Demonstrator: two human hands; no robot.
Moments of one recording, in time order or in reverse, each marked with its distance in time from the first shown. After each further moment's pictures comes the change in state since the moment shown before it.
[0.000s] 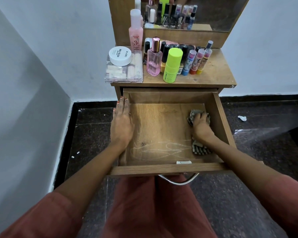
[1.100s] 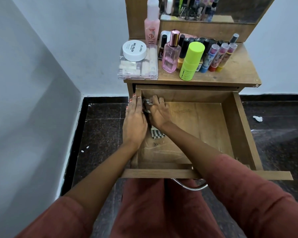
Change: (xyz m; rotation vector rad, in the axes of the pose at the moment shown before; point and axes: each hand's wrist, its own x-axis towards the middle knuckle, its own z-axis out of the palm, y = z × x) left_hand 0.001 0.005 -0.003 -0.101 -0.015 -0.056; right_hand 0.003 -0.159 0.023 -0.117 0.103 -0.551
